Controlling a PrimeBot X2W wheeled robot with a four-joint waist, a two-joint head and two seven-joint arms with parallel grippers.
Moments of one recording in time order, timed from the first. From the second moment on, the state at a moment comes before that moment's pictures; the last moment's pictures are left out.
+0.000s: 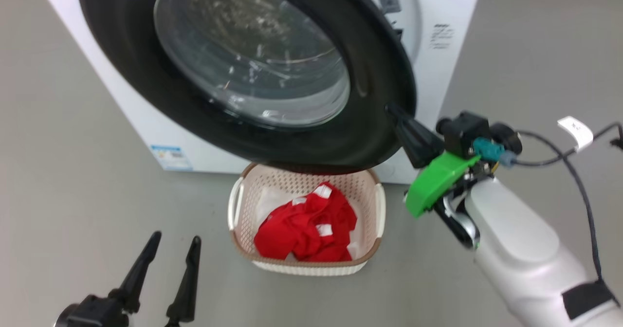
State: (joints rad) left arm 0.00 0.16 -0.09 0.09 -0.31 -0.13 -0.25; right arm -0.67 -0.10 0.46 0.69 0.40 0.12 -0.26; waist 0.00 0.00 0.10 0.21
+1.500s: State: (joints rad) left arm -0.26 0.11 -0.15 0.10 -0.34 -0.13 -0.25; right arm -1.14 -0.17 0.41 0.79 0.44 0.15 -0.26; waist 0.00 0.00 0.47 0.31
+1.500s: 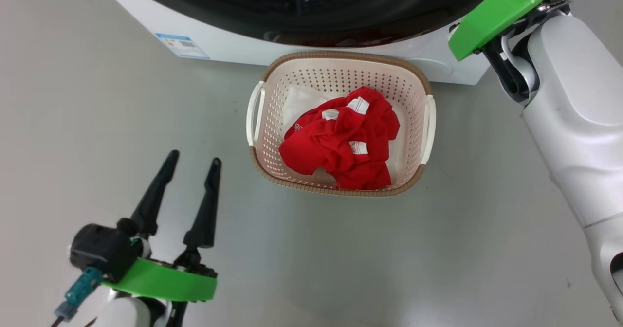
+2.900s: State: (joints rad) left arm -0.04 0.12 0.04 0.15 -0.31 -0.13 -0.25; right arm -0.35 -0.08 0.09 0.39 0.24 0.13 -0.26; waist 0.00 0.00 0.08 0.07
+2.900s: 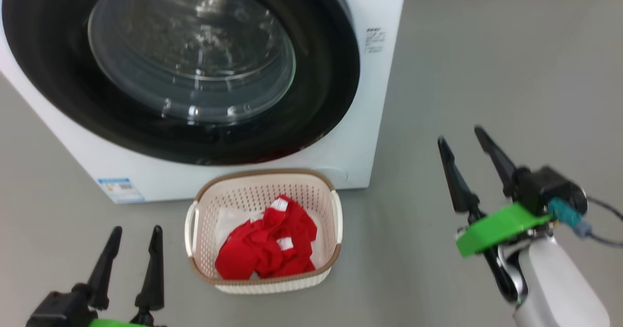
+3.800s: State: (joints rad) left arm 0.08 0.13 -0.01 0.12 -0.26 -0.13 -0.25; right arm 0.02 -0.05 -0.02 0.19 0.19 0.13 -0.26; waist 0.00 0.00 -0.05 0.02
